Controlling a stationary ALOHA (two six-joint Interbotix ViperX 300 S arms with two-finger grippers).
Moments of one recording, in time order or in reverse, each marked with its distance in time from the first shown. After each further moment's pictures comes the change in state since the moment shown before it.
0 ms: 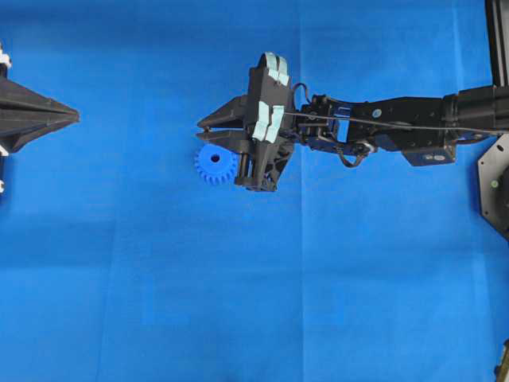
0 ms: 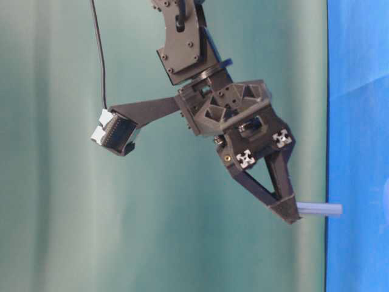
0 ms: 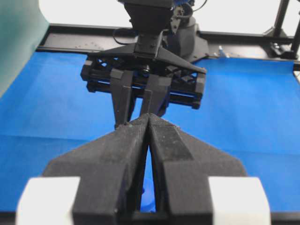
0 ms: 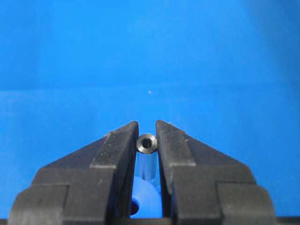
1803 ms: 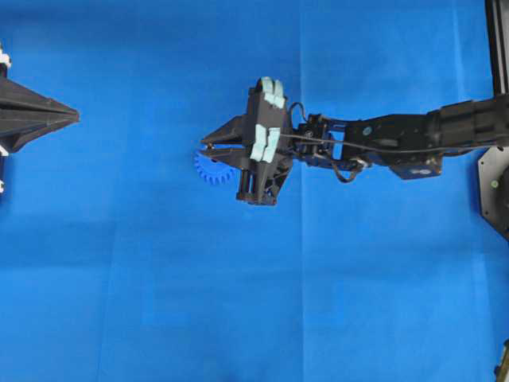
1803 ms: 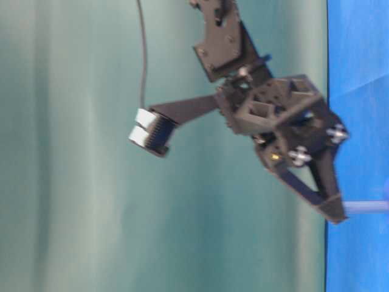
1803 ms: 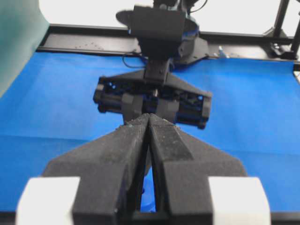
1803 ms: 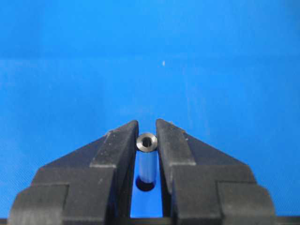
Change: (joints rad) left arm 0.000 0.000 0.000 0.000 0.000 0.000; right arm 0.026 0.091 0.031 0.012 -0.084 0.006
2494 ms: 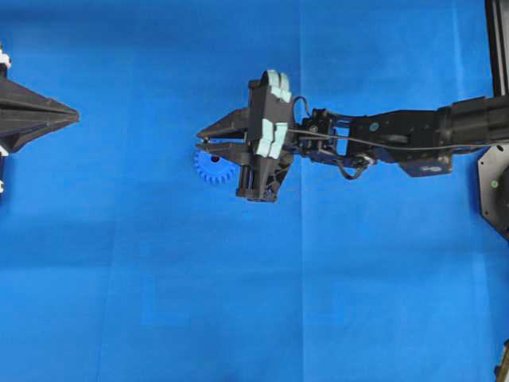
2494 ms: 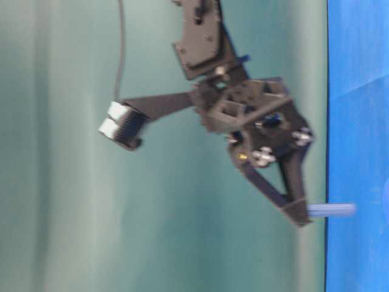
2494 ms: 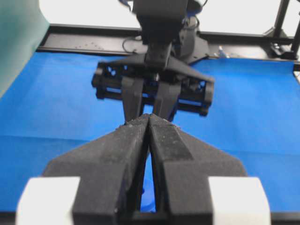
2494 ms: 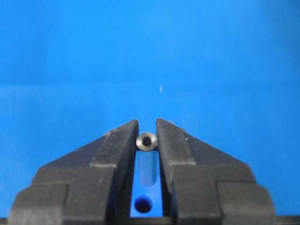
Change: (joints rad) left arm 0.000 -0.002 0.000 0.000 0.000 0.000; right arm 0.002 -0.077 0.000 0.002 -0.005 -0.029
